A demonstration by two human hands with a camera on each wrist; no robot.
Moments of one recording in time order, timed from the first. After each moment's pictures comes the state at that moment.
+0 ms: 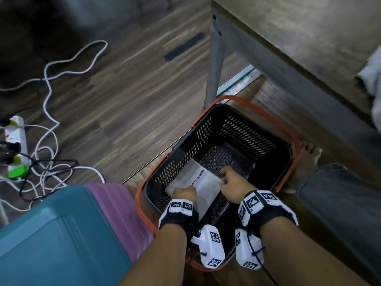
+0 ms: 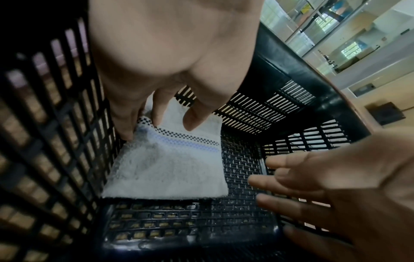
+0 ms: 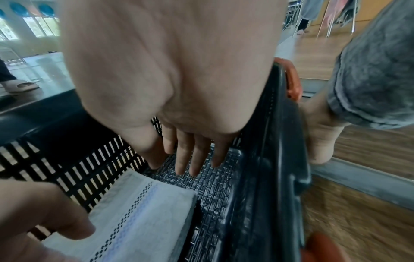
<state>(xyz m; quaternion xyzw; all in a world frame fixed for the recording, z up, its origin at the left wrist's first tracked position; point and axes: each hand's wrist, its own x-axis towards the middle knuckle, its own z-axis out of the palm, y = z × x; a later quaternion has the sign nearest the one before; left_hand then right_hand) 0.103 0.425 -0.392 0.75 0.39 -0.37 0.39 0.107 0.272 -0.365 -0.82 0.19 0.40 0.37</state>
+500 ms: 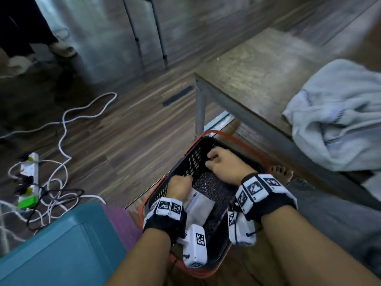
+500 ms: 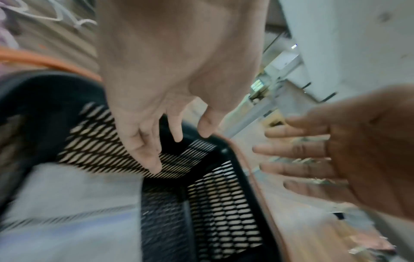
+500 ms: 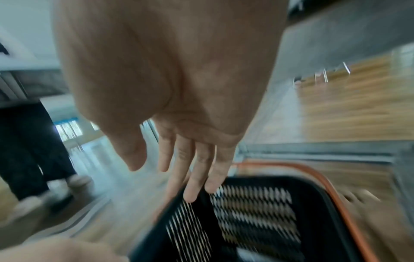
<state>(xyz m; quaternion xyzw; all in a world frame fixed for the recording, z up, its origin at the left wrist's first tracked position) 0.134 0.416 -0.275 0.78 0.25 -0.28 0.50 0.137 0.265 -0.221 -0.87 0.10 0.20 0.44</state>
